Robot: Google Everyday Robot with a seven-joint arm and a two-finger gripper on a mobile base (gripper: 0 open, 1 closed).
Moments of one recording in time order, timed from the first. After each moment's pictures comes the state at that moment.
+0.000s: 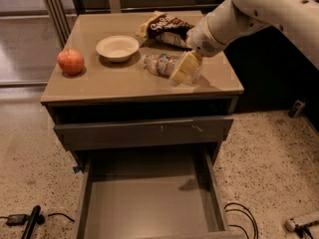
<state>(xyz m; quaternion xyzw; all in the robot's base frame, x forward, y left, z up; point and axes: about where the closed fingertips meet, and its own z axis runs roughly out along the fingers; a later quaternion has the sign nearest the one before) 0.666 -0.072 0.891 -0.57 0.74 0.09 0.34</state>
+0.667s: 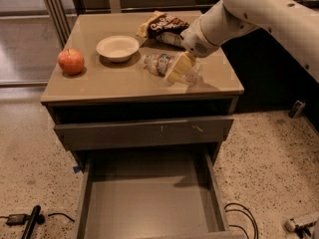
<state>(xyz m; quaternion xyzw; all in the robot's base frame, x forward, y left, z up) 0.677 -0.055 0.883 -0.58 0.74 0.10 0.35</state>
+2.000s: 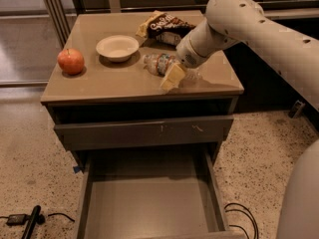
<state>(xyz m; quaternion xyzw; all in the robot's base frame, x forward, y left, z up) 0.703 -0.045 0.828 -0.56 0.76 0.11 0.32</state>
